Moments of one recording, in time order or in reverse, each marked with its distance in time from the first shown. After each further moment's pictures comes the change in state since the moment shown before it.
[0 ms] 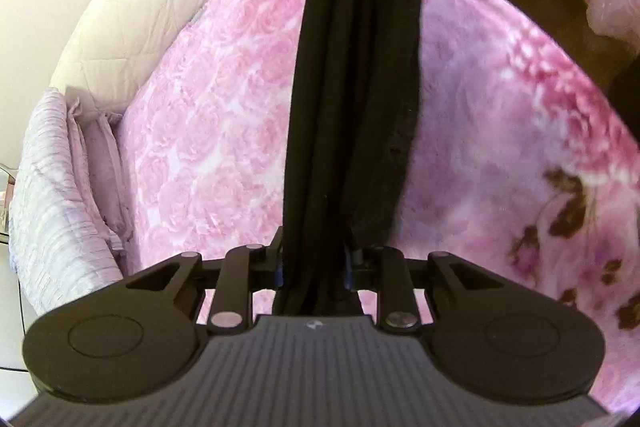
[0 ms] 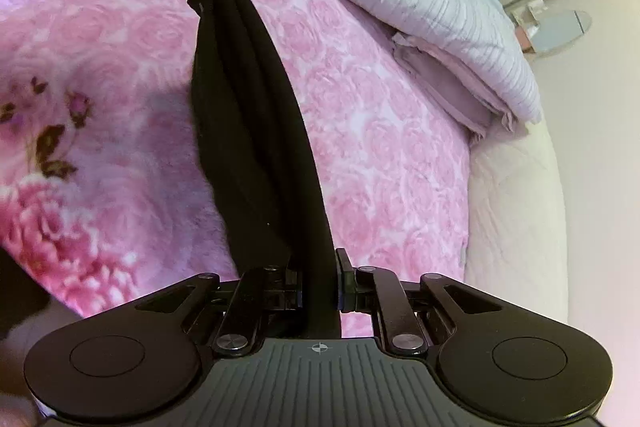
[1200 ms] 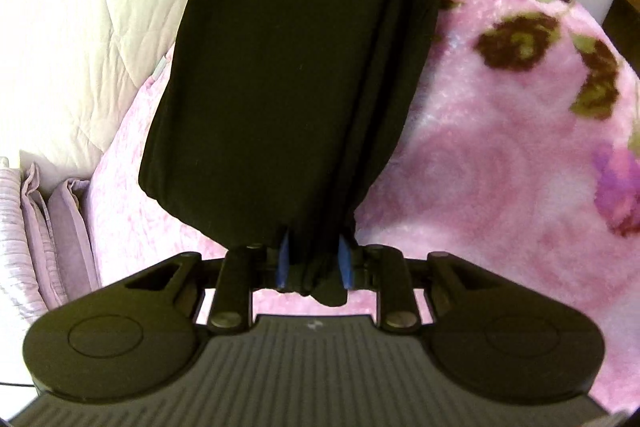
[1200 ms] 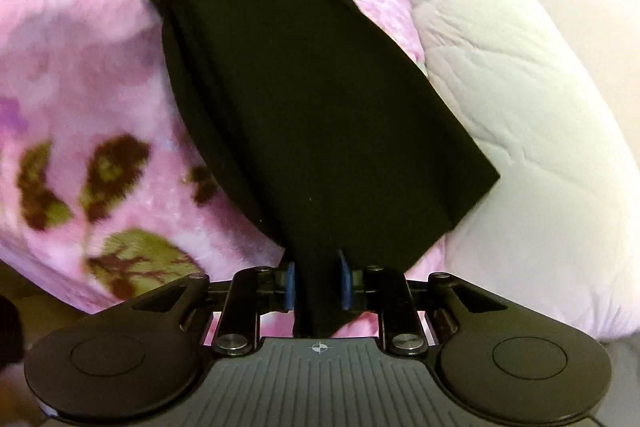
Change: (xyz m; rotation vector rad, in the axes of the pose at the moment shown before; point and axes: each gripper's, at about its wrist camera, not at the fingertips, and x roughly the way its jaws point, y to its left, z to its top) left arm 0.249 0.019 0.263 -0.072 0.107 0.050; right arm 0.160 -0.135 -0.319 0.280 0.076 0.004
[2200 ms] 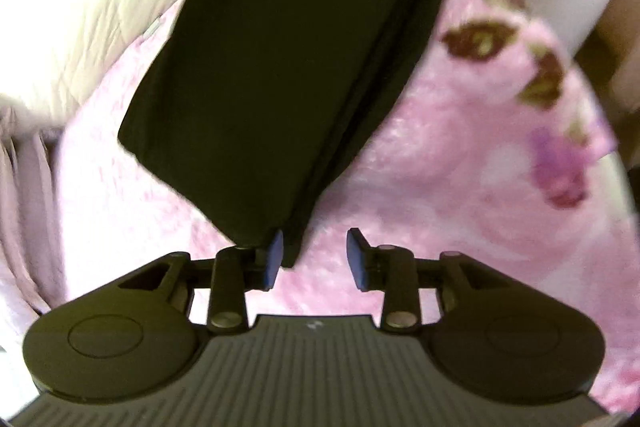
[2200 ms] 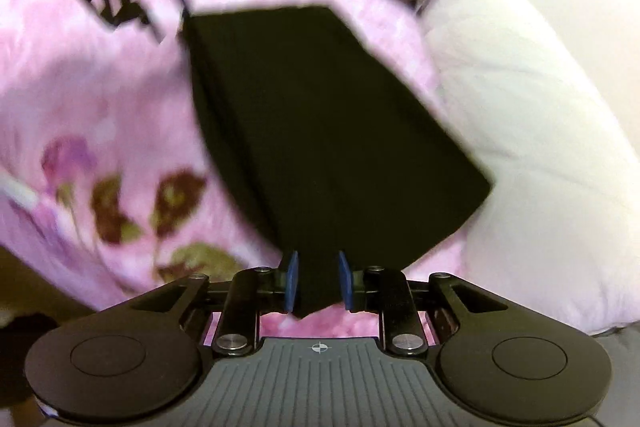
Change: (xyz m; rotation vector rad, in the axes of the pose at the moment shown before) left arm -0.030 0.025 -0.034 -0.191 0.003 -0.169; right arm -0.058 -0.016 0.003 0.055 -0.129 0.064
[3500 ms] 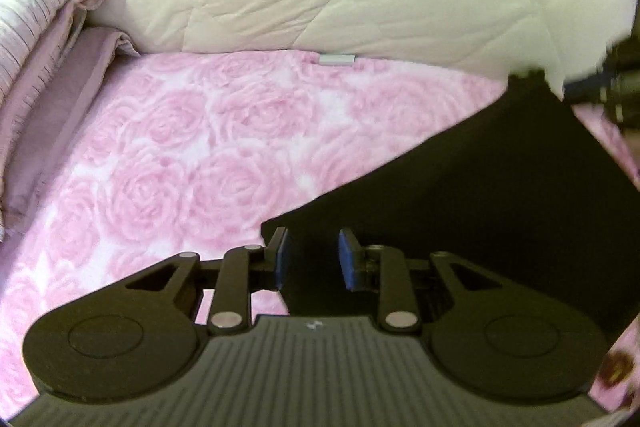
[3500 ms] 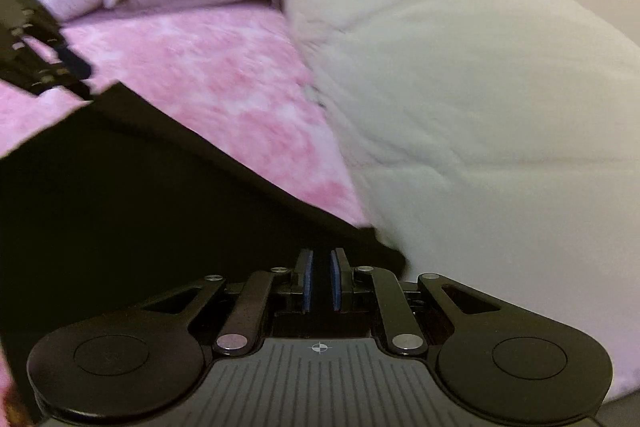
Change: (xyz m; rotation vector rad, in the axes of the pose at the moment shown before) left arm 0.096 0.193 0.076 -0.631 -0.132 0.015; right arm 0.149 -0.140 0.058 0.435 -0.027 0.012
